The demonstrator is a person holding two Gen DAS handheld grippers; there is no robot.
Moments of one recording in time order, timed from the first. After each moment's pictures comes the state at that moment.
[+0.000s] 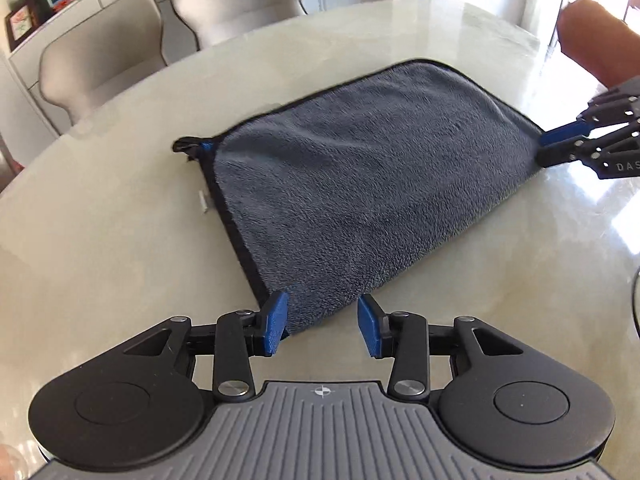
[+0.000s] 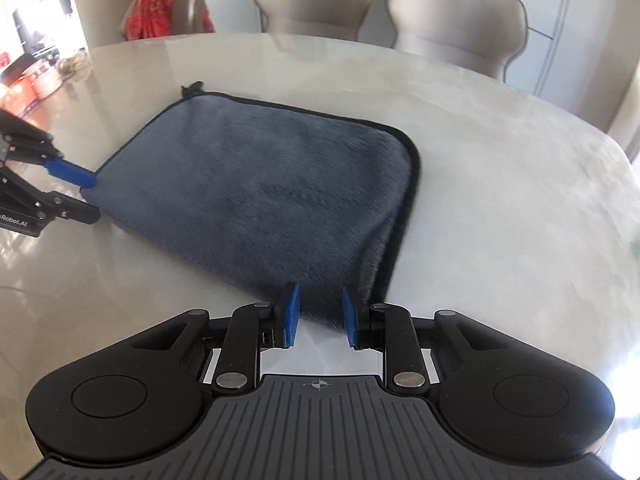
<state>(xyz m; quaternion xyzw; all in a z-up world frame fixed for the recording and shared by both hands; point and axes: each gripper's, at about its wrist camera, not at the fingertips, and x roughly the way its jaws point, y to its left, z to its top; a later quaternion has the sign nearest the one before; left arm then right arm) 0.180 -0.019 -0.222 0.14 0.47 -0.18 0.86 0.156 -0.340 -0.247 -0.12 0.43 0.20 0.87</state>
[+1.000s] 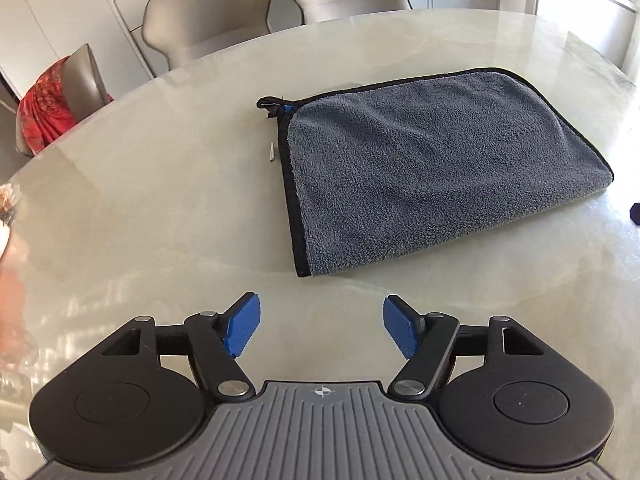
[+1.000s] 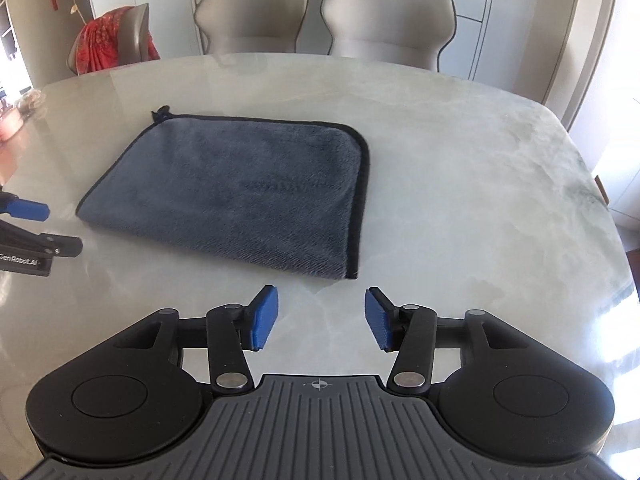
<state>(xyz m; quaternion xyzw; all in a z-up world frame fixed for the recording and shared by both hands) 0.141 -0.033 -0.220 0.09 0.48 -0.02 0.87 0.099 -0.339 -0.224 -0.08 0.42 0.12 0.90</state>
